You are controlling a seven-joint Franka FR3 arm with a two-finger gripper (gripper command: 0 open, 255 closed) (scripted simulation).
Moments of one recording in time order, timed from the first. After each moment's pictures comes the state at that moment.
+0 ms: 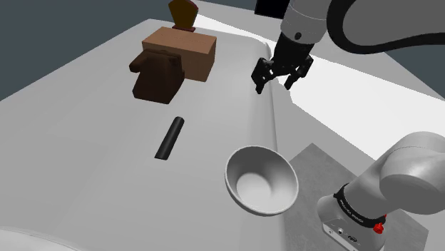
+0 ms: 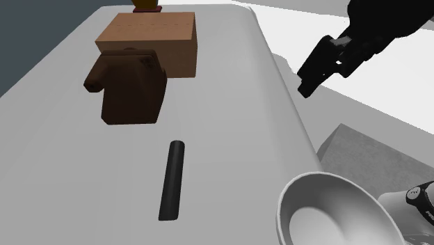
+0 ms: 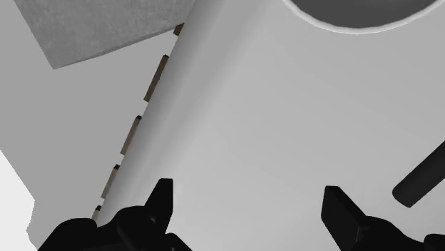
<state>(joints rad) 0.02 -0.66 0.33 -2.43 0.03 1.90 0.65</state>
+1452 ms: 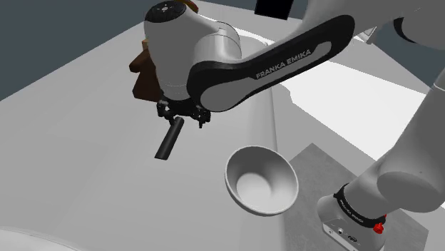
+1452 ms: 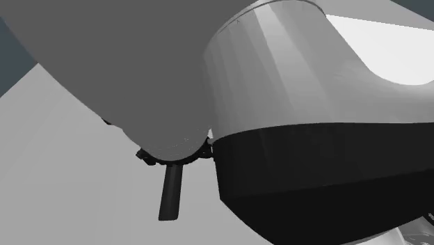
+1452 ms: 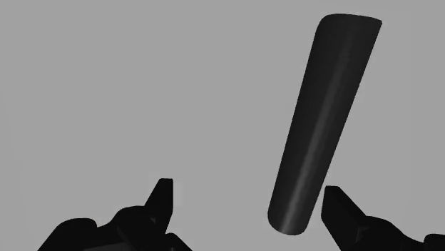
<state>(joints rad) -0.02 0.27 0.74 -1.93 -0.46 2.07 1.68</state>
